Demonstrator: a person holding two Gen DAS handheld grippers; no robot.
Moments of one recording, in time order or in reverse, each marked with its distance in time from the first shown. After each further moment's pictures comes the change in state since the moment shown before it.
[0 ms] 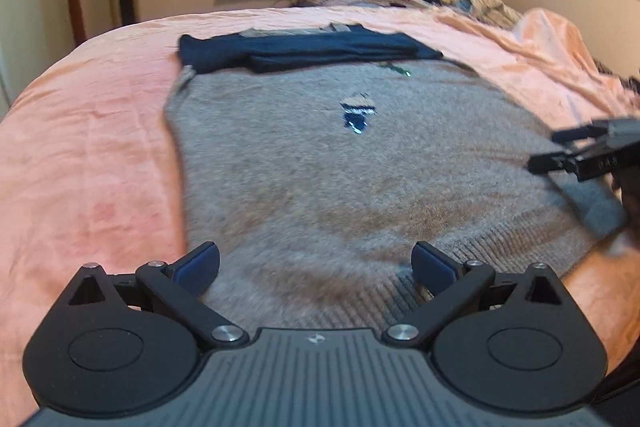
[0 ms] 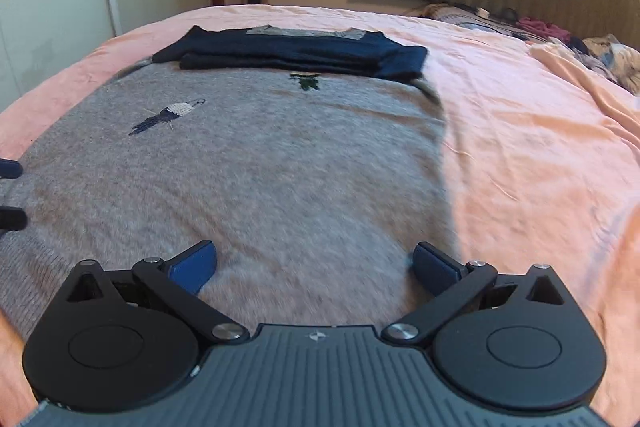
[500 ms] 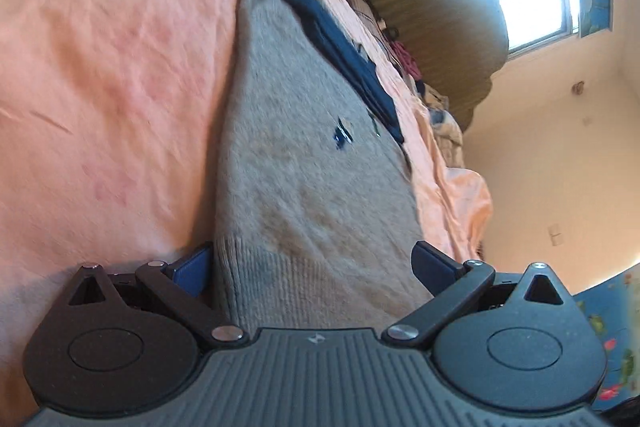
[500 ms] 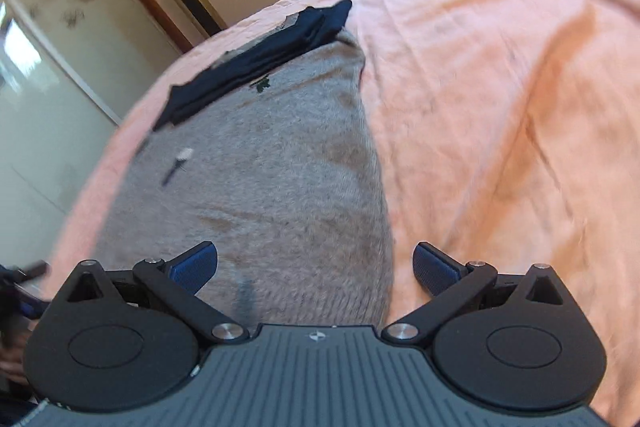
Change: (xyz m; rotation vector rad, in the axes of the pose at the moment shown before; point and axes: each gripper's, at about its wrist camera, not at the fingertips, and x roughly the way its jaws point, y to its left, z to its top) left arm -0.010 0.092 -0.033 -0.783 0.081 -0.490; right arm -0.048 -0.085 -0.036 0.527 0.059 0.267
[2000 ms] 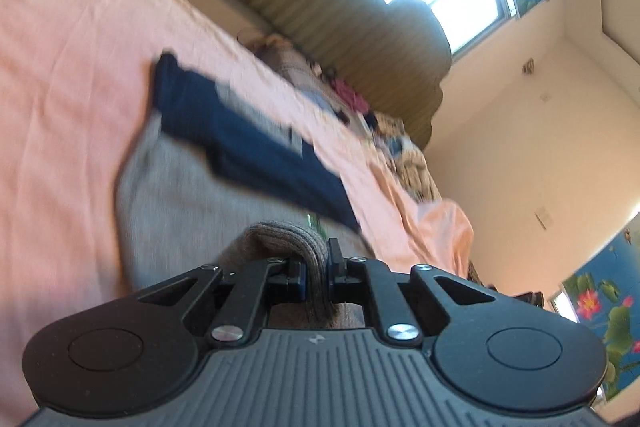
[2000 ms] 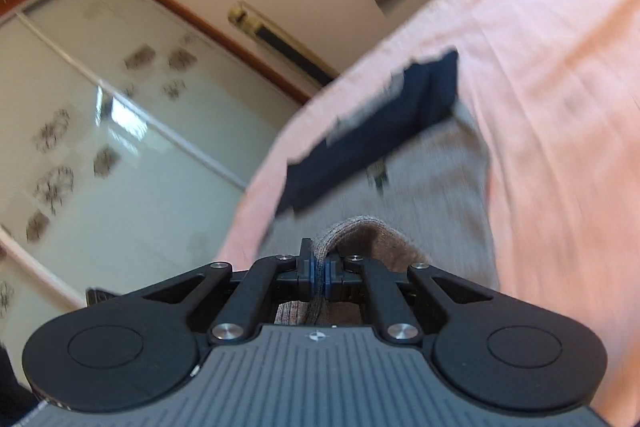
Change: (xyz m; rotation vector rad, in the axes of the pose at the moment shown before) left arm 0.047 -0.066 0.139 0.257 -0.145 -0.071; right arm 0.049 0.000 0.134 0.073 -0.122 0.414
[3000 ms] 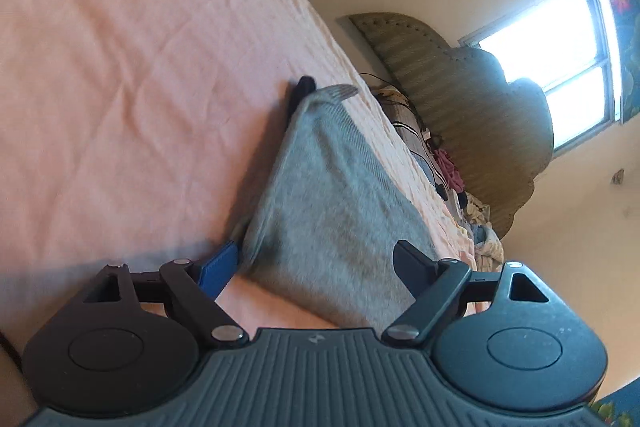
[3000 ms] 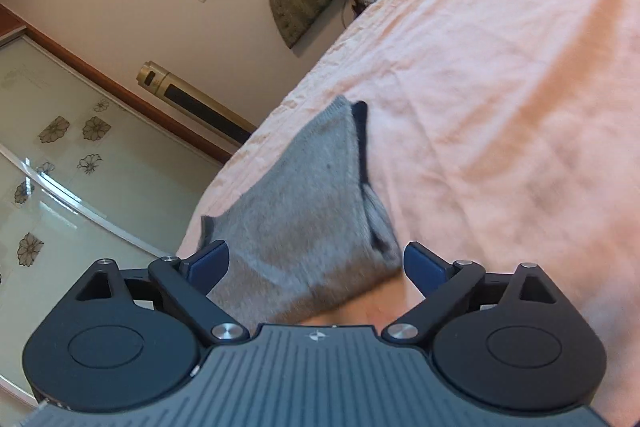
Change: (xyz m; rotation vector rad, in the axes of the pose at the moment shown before) left arm 0.043 0.091 -0.002 -0.335 -0.131 0.230; right arm 0.036 -0.048 0.005 0.143 -0.088 -0.254
